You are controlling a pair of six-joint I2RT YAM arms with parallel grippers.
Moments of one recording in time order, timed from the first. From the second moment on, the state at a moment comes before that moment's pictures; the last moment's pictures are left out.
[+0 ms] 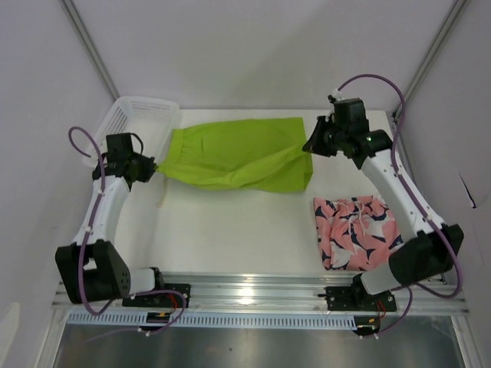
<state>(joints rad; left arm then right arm) 0.14 1.35 1.11 -0.58 -0.03 -1.04 0.31 1.54 1.57 -0.71 -0.17 0.48</state>
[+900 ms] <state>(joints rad) 0.14 0.64 0.73 -0.83 0.01 -1.00 0.46 0.85 1.35 -1.00 -0.13 0.50</state>
